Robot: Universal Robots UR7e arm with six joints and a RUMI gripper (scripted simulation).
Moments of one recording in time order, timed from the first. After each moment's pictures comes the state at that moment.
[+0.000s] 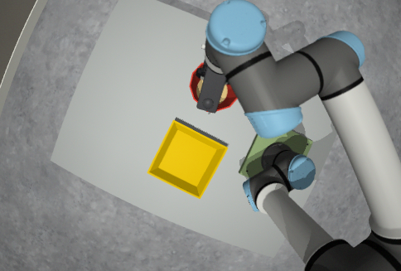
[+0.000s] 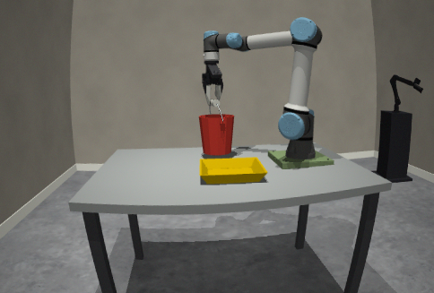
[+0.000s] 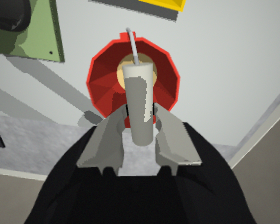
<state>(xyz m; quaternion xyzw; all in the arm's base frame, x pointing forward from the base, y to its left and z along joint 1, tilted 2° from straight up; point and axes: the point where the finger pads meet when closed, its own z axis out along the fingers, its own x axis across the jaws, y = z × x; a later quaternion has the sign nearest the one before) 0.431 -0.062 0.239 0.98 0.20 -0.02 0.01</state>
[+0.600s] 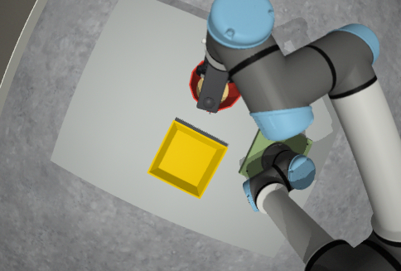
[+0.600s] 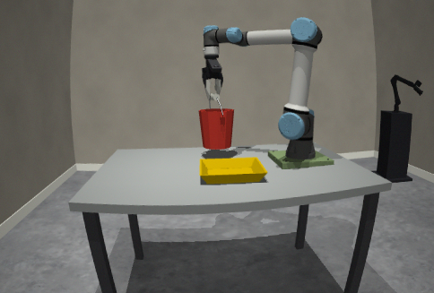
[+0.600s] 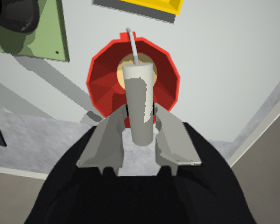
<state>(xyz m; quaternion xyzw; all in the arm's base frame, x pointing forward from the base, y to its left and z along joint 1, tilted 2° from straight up) 0.432 -0.061 0.267 0.98 0.20 -0.02 0.01</state>
